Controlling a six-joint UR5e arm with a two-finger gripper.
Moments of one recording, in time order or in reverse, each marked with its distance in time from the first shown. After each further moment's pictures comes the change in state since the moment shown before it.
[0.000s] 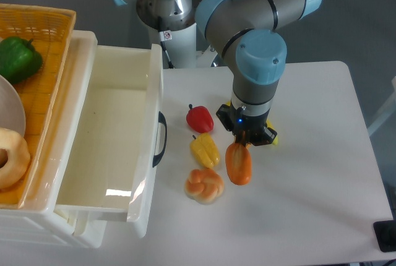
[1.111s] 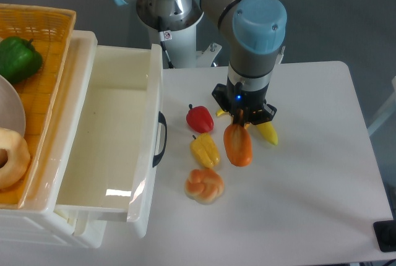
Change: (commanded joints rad) arm -0.014 0.095 0.054 -0.160 0.005 -0.143
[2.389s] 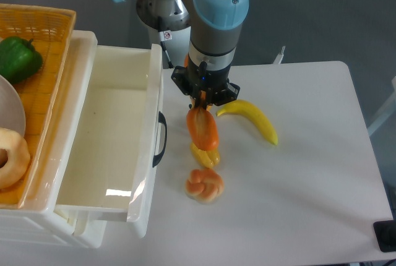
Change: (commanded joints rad) arm -0.069 0.040 0.052 -0.179 -0.135 -0.258
